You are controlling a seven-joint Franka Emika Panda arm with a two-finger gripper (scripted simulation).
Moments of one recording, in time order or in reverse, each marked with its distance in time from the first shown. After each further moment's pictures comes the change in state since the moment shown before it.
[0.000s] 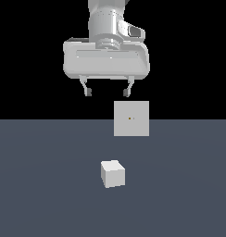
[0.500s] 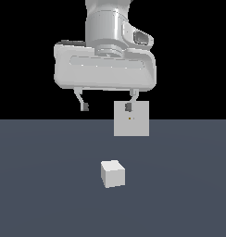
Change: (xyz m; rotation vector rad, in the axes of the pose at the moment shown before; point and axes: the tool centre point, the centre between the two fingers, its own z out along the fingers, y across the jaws) arm -0.043 -0.002 0.038 0.009 0.025 -0.082
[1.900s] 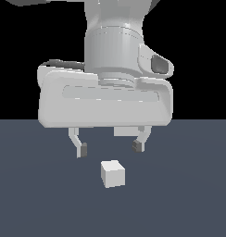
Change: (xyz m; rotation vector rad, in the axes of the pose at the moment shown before) arm -0.061 0.000 0.069 0.014 0.036 -0.118
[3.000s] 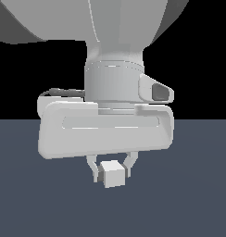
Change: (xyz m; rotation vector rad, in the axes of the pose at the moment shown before) arm -0.004 0.000 0.039 0.000 0.000 -0.001
